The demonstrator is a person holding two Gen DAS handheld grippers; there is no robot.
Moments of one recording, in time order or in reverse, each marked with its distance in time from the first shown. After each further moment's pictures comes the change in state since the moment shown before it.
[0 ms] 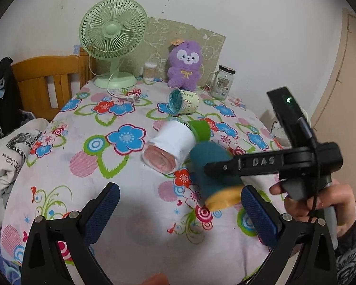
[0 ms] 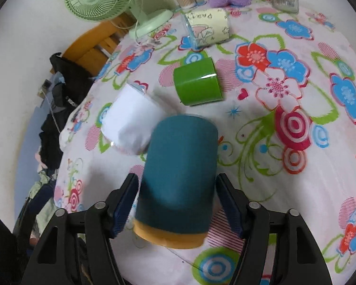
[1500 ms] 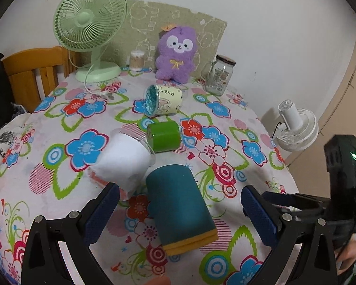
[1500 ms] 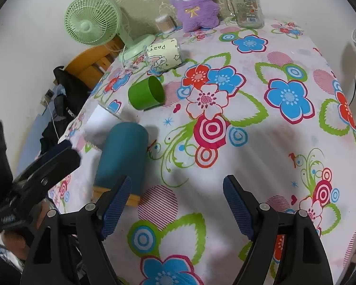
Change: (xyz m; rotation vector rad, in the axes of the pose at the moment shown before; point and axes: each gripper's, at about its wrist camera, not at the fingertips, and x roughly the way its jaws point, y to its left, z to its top) left arm 0.075 -0.060 0.044 -0.052 0.100 0.019; right arm -0.071 -0.081 -0.027 -0.047 -0.125 -0.017
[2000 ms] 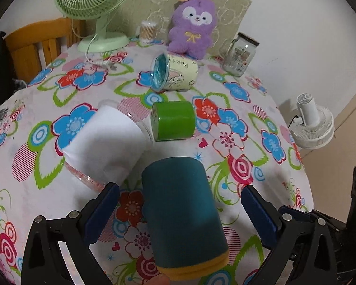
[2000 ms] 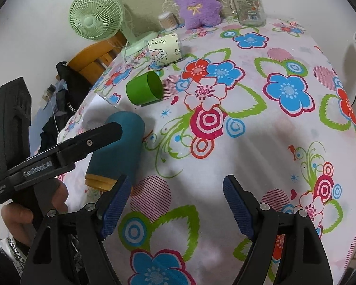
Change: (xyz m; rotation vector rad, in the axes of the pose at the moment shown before) left arm 0.053 0.006 0.003 -0.094 0.133 0.046; right arm 0.003 -0.007 -0.010 -0.015 -0.005 0.010
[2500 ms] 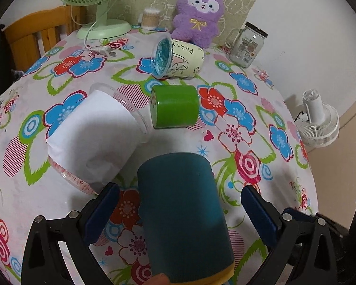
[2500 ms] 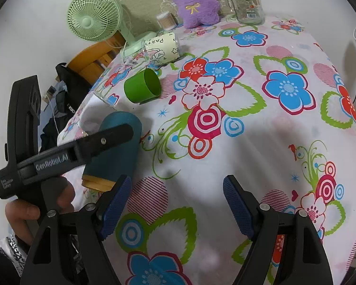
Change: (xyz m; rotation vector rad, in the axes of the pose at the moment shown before) left arm 0.020 0.004 0.003 -0.034 0.049 0.004; right arm 0.004 -0.003 -0.002 0.006 0.001 0.009
